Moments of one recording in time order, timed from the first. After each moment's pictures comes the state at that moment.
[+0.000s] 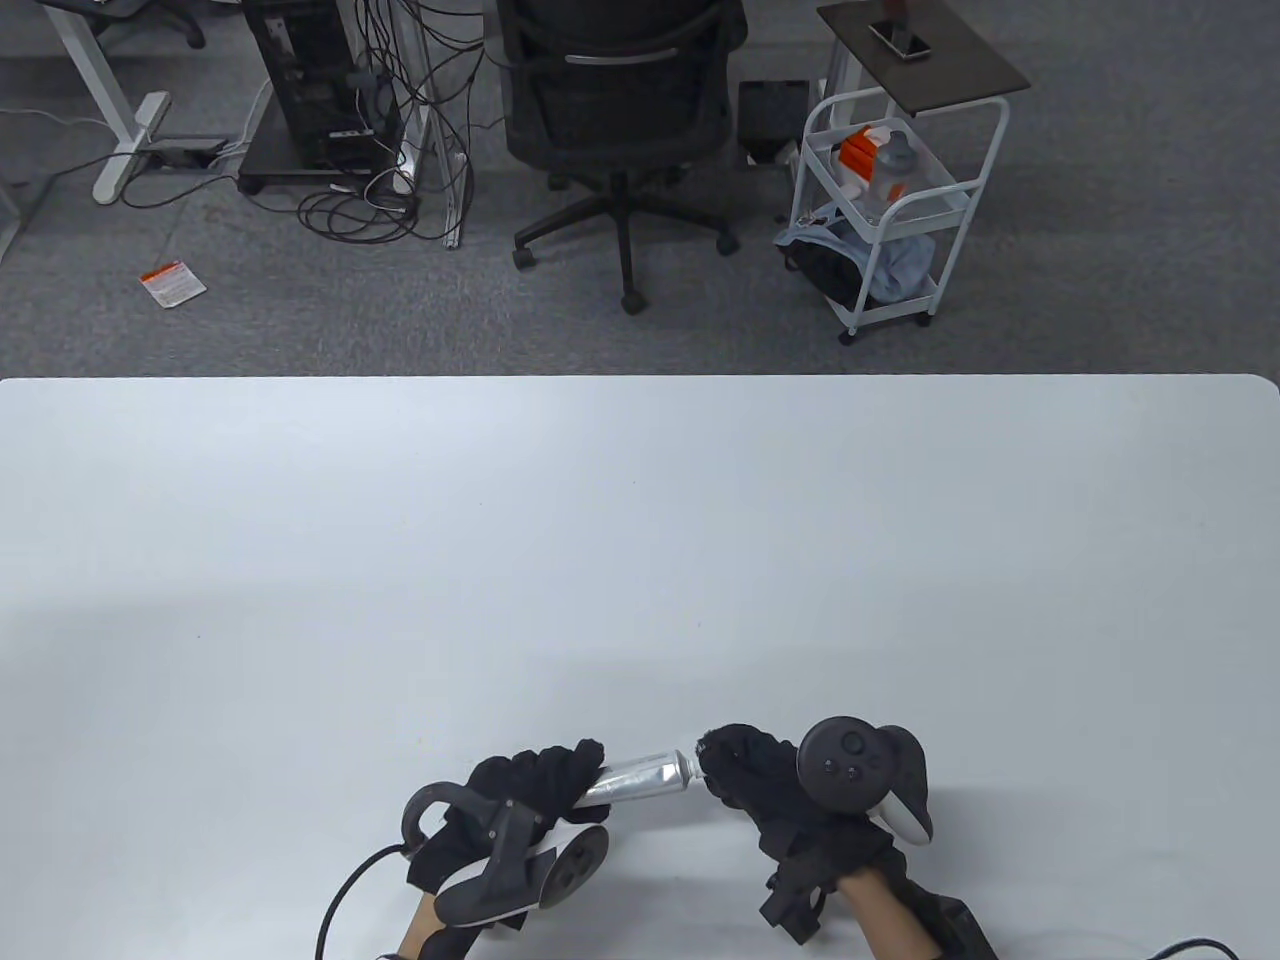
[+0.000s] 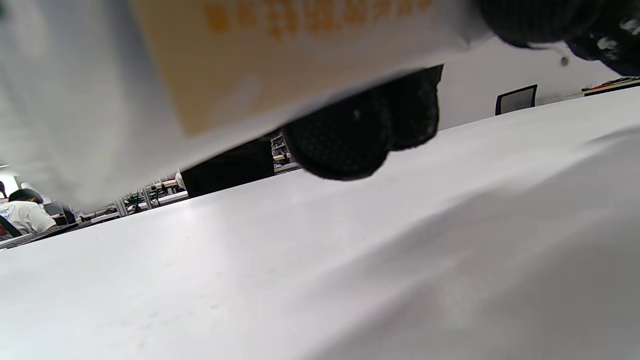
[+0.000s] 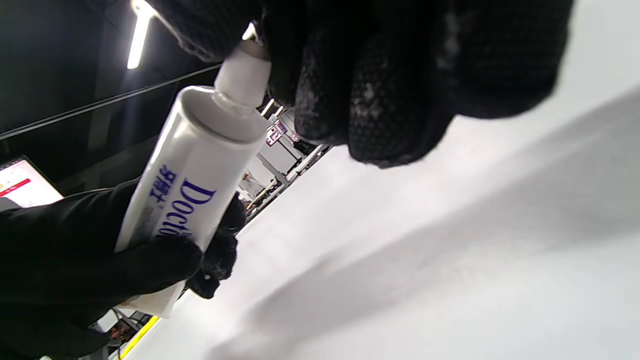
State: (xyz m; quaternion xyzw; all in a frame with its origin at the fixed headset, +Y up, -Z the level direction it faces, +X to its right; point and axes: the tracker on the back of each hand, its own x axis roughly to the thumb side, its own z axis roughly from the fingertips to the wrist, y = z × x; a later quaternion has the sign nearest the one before) left_hand -0.128 -0.727 -0.192 0.08 -0.24 -0.11 0.96; right_hand 0.117 -0.741 -0.233 0.21 0.06 0.89 0.40
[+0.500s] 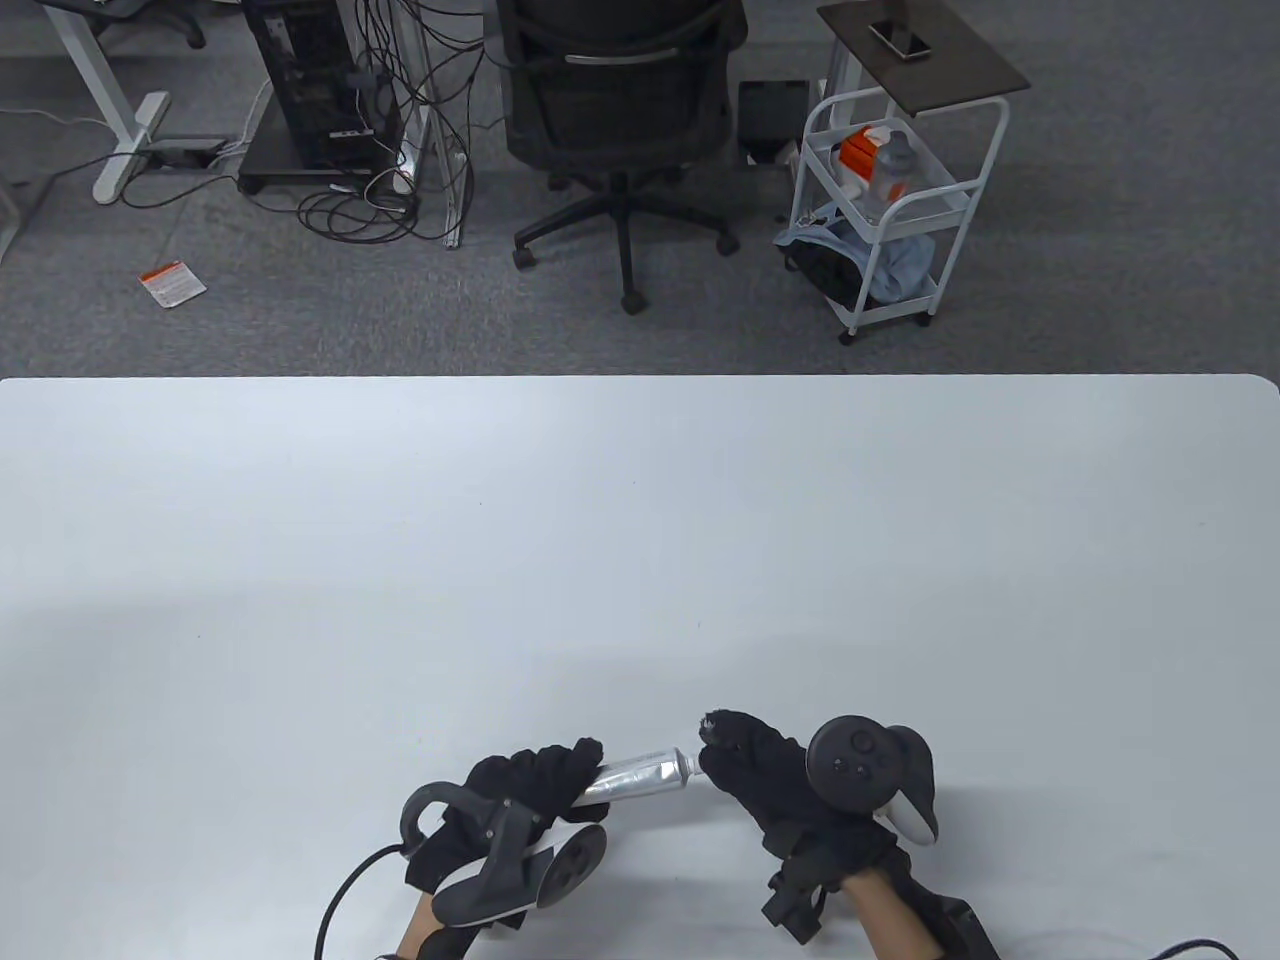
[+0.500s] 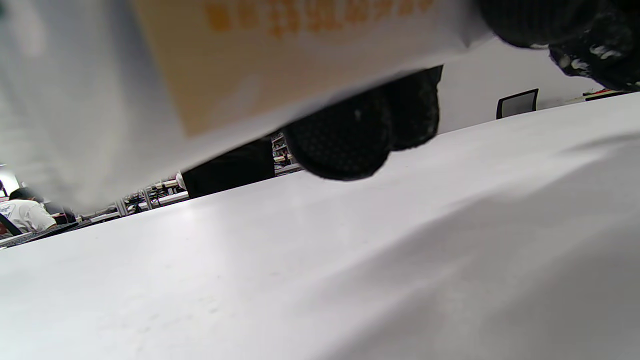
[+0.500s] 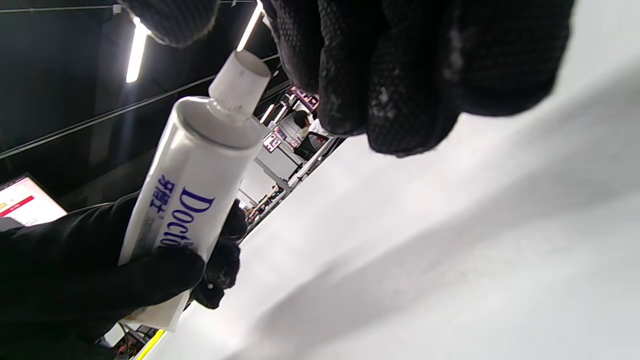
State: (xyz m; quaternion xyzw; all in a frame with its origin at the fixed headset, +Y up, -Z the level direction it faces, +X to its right) left_hand -0.128 -0.726 -0.192 0.09 -0.23 -0.10 0.96; right_hand 0.122 -0.744 -0.234 0.19 0.06 0.89 0.42
